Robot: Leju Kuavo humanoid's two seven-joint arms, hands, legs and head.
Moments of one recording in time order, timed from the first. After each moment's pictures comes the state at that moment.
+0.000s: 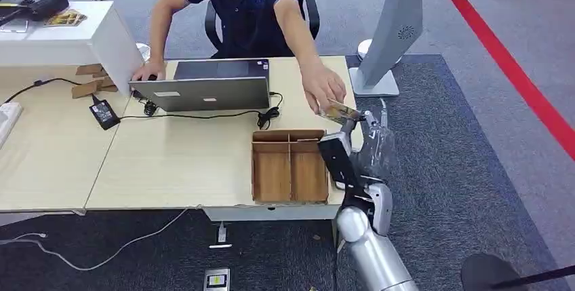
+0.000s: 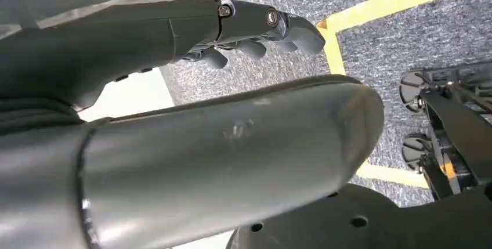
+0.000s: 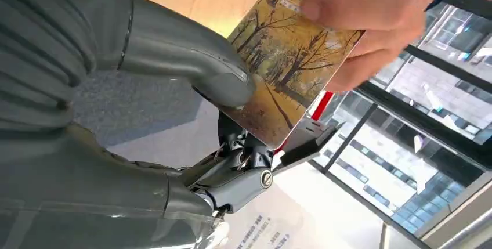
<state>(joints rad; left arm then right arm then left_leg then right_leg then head) -0.13 0.20 -0.94 -0.27 0.90 -0.15 0.27 -0.33 0.18 0.22 -1.18 0.73 -0.70 -0.19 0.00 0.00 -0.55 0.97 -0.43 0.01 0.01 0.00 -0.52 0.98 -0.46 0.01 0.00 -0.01</state>
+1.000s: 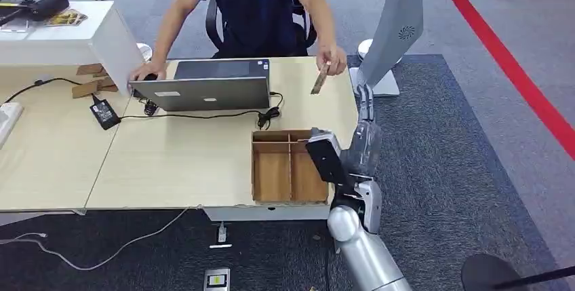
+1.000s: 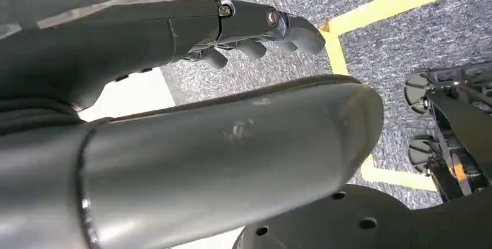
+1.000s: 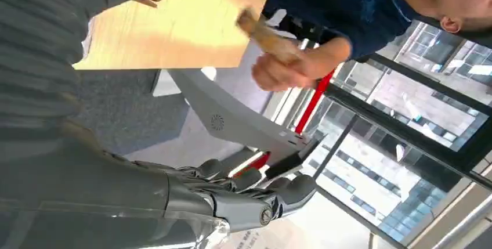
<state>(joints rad) -0.13 0.20 -0.96 -0.27 0.89 -0.15 0.27 -0.34 0.22 0.25 -1.18 0.69 -0.70 -0.22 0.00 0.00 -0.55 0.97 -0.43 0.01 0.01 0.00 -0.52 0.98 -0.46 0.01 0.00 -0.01</state>
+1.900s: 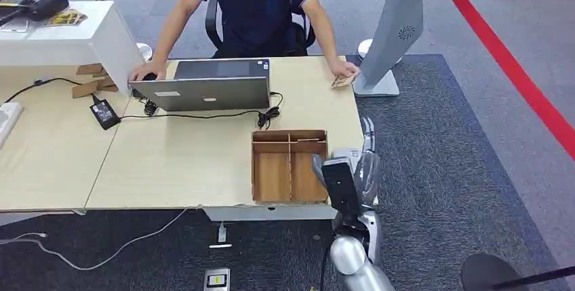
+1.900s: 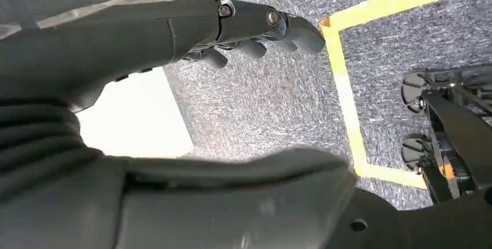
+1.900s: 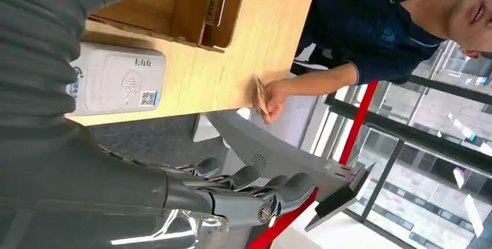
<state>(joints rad) -0.13 0.20 -0.96 -0.27 0.94 -0.13 0.28 -0.17 0.19 0.32 -1.31 0.51 -0.70 -0.18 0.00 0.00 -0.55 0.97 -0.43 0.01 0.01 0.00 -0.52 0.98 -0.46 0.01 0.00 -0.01</state>
